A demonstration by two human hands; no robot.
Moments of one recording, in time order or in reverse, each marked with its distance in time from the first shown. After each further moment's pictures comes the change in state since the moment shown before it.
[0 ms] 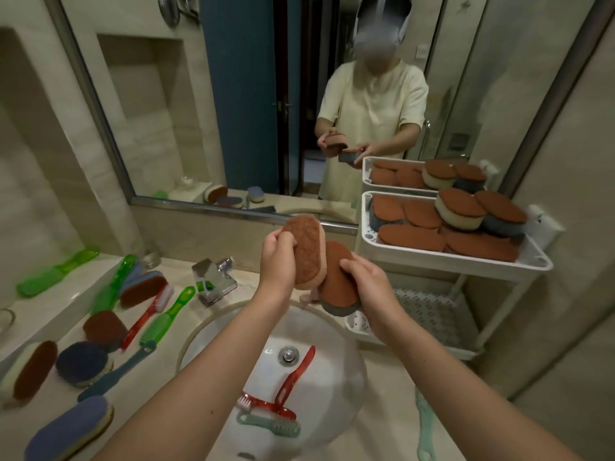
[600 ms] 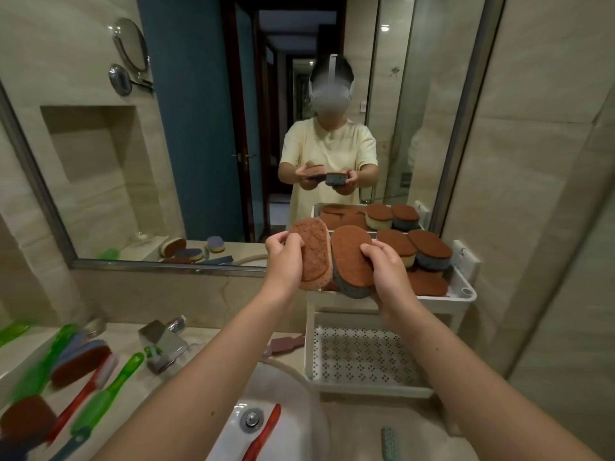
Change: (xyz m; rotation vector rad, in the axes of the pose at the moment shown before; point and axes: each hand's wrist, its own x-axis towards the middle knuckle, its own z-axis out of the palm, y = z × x) left_hand 0.003 0.050 0.104 0.038 -0.229 0.099; right_hand 0.016 -0.094 -0.086 0.063 0.288 -0.143
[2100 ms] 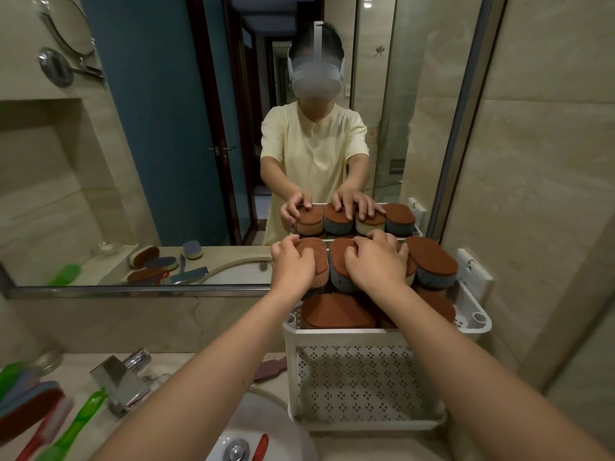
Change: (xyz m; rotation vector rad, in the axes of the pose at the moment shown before) left_hand 0.119 -0.060 0.061 0.525 -0.011 0.083; right_hand 0.126 0.010 -0.012 -1.414 0.134 -0.229
